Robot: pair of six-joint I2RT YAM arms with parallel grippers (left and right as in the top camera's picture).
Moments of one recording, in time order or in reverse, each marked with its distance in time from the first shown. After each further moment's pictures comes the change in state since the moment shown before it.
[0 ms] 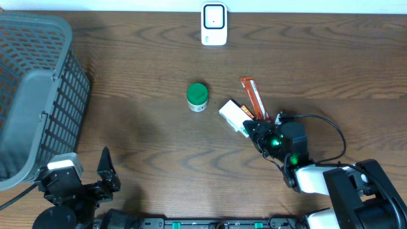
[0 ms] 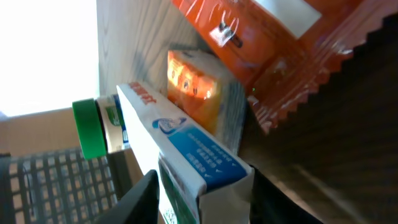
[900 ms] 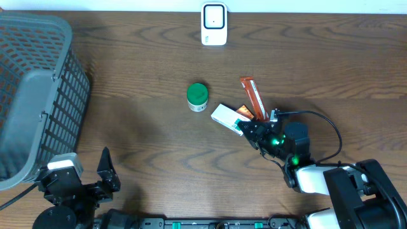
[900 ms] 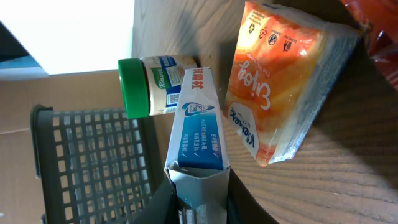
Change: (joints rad) left arm 0.000 0.000 0.000 0.000 0.000 0.000; right arm -0.010 0.002 -0.003 0.116 -0.173 0.010
